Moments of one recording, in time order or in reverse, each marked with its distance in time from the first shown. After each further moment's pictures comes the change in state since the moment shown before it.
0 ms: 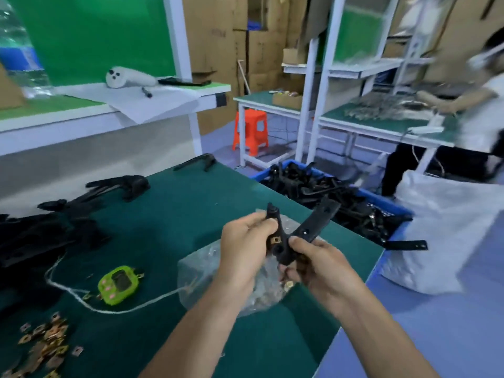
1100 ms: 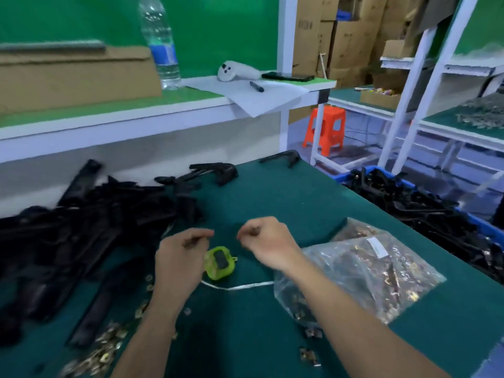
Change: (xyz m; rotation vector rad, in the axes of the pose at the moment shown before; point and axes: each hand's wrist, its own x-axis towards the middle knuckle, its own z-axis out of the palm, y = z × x) left_hand 0.001 -0.028 -0.255 0.514 0.548 0.128; right_hand 0.075 0.058 0.204 -1.053 -0.404 -0.317
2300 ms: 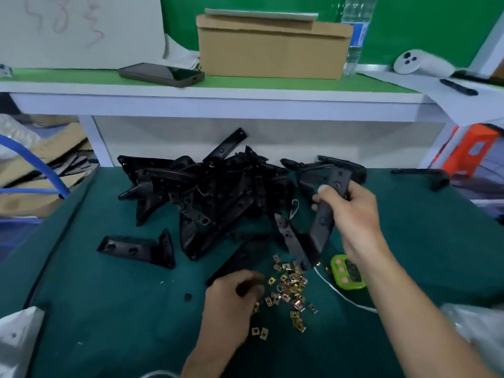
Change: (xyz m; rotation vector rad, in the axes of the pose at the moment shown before) left_hand -0.070 -0.097 -0.141 0.100 0.093 -0.281; right_hand 0.064 -0.111 0.121 0.611 0.128 -0.154
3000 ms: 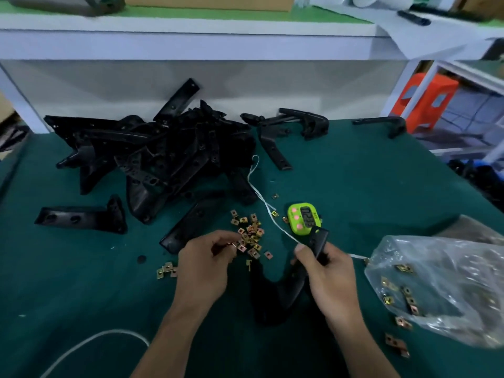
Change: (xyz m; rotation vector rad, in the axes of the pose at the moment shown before) left_hand -0.013 0.008 0.038 -0.061 -0.012 0.057; right_hand -0.145 0.095 -0.081 -0.261 0.069 0.226
